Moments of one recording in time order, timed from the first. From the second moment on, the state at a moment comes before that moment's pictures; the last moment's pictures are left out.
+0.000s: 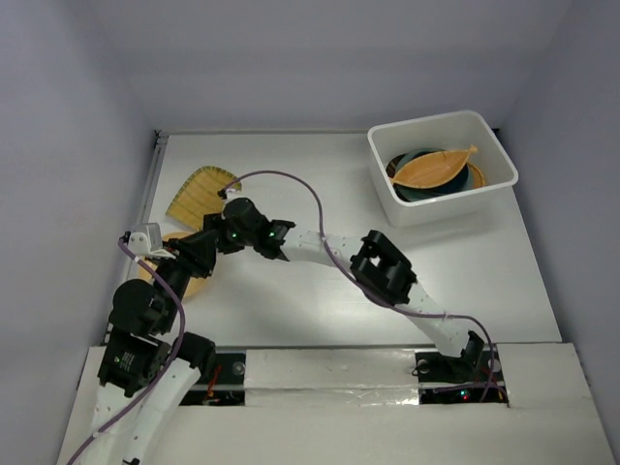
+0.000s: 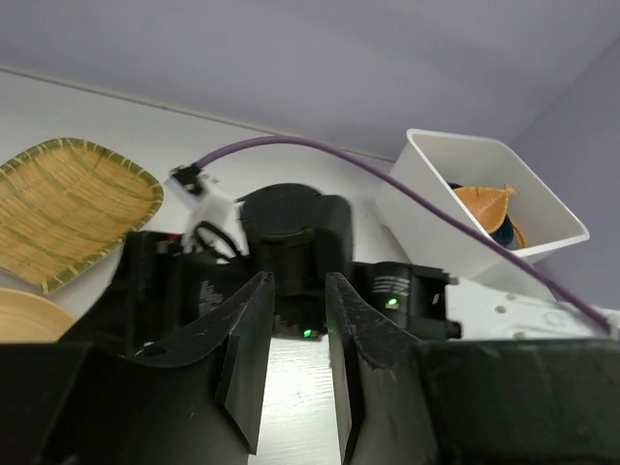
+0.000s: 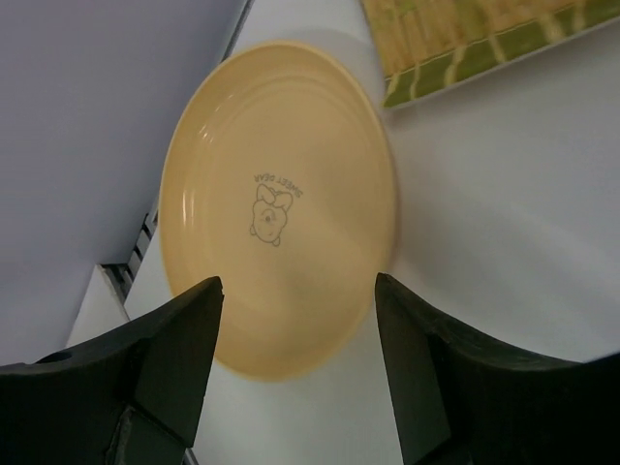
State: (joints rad) left arm -0.38 0.24 0.70 -0.41 -0.14 -0.43; right arm 1.05 2.44 2.02 -0.01 -0.10 0.75
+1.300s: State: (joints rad) left arm -0.38 0.24 0.70 -0.41 -0.14 -0.43; right arm 1.08 1.99 1.44 -0.02 0.22 0.65
